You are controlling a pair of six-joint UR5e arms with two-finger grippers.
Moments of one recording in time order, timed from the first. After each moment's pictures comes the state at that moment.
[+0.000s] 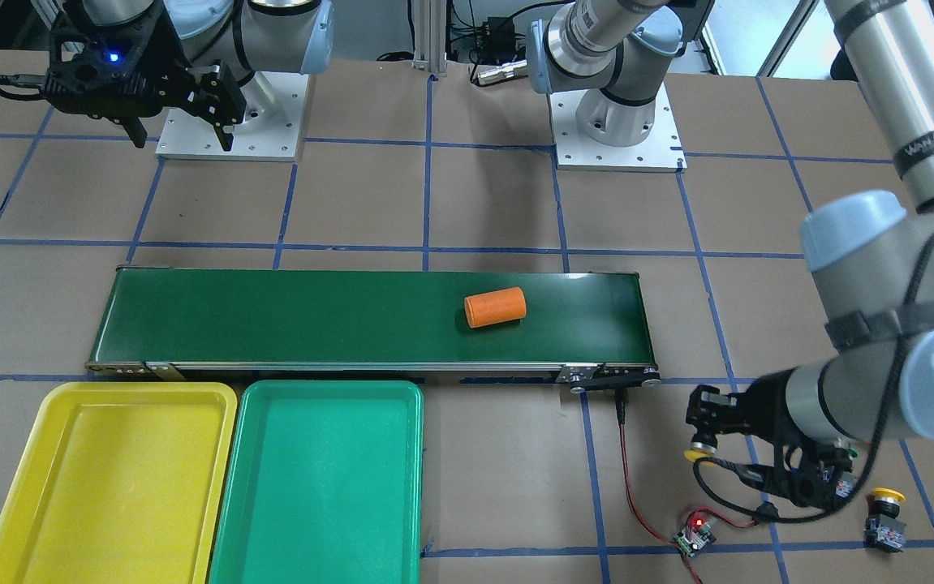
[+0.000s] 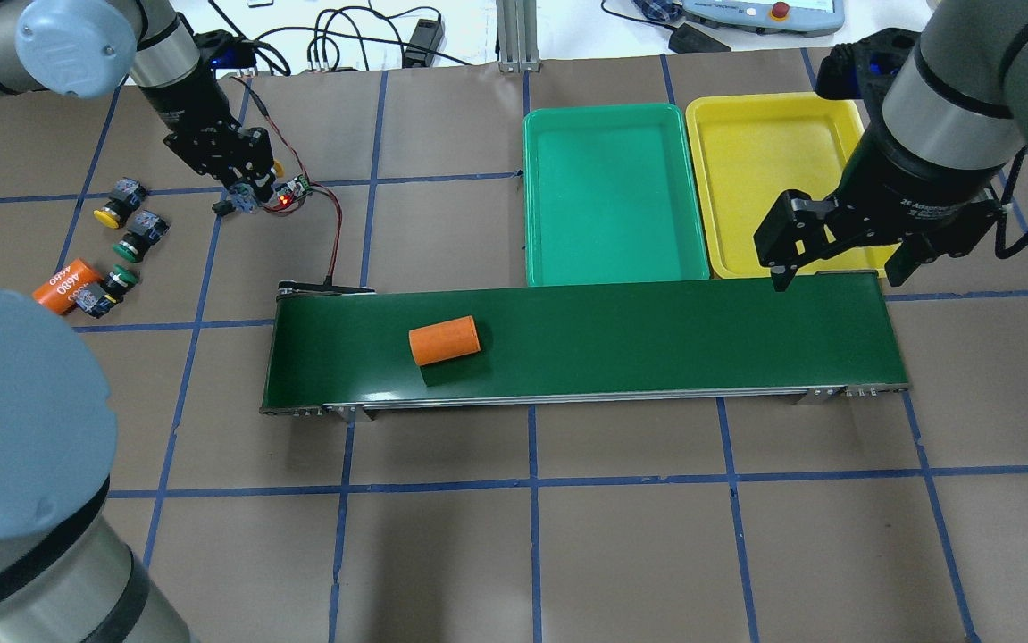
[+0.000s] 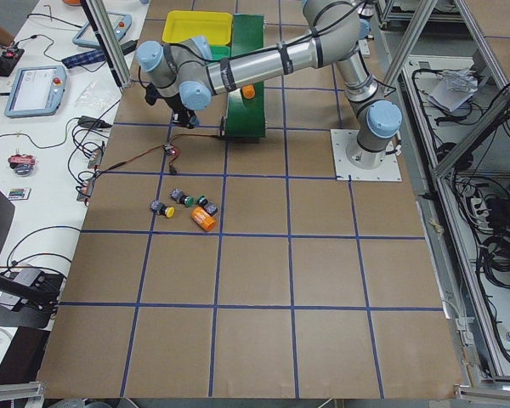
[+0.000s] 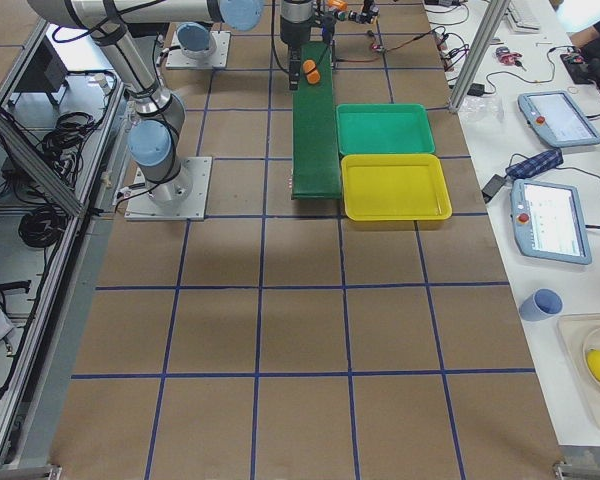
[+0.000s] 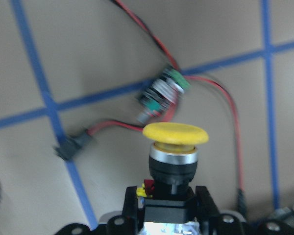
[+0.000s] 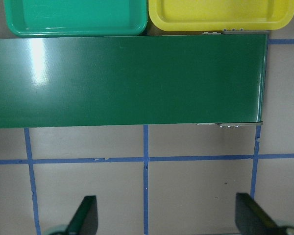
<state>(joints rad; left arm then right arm) -1.40 -2.07 -1.34 -1.57 1.50 0.42 1.54 -1.75 1.70 -1.49 -1.59 -0.03</state>
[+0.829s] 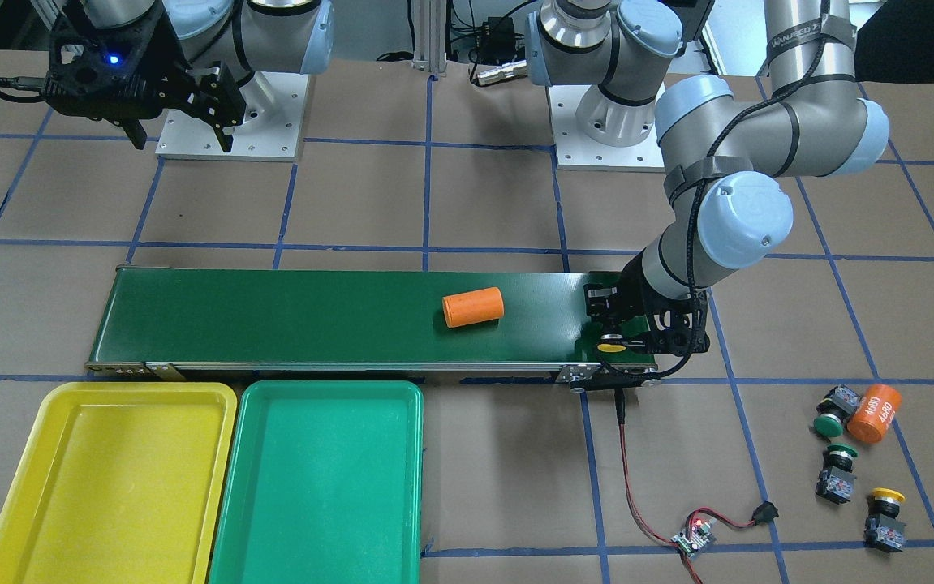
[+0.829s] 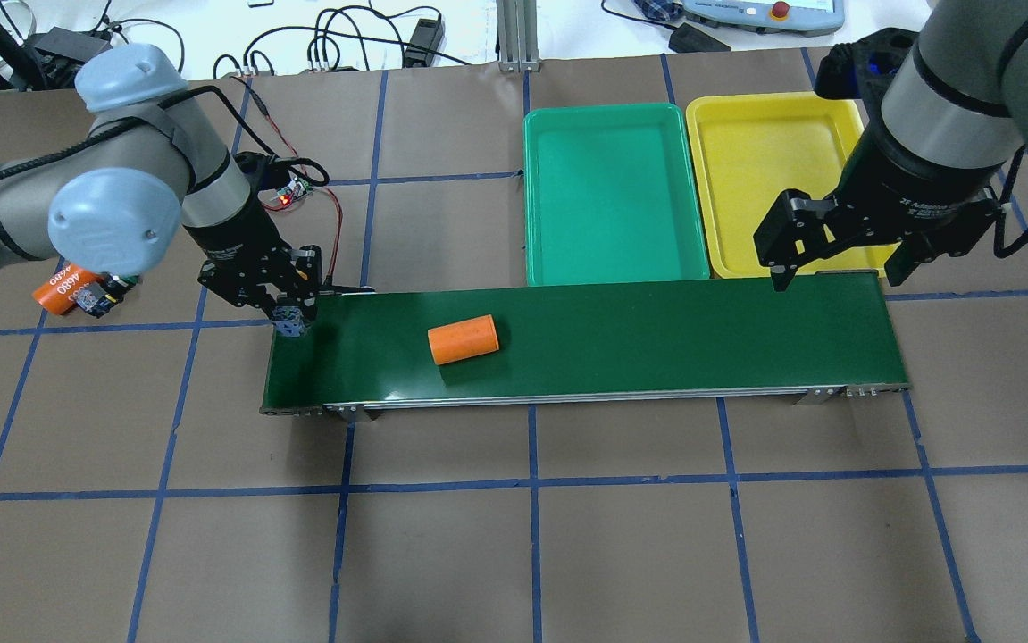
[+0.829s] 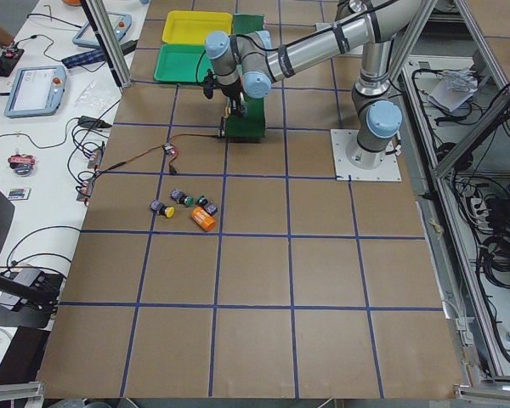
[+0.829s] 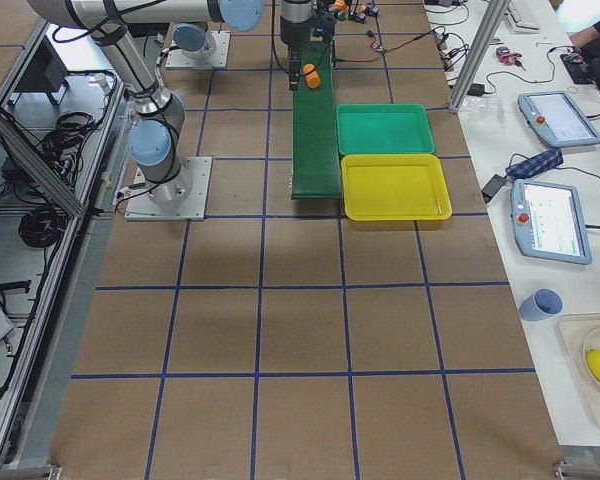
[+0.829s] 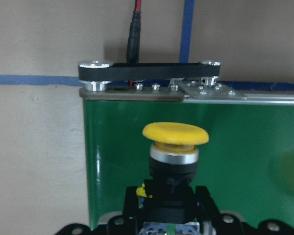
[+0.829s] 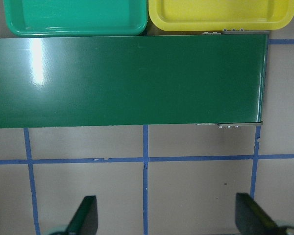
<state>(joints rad) -1.50 -1.81 -1.83 -1.28 1.50 0.02 1.54 -1.74 1.70 -1.49 -1.59 -0.03</state>
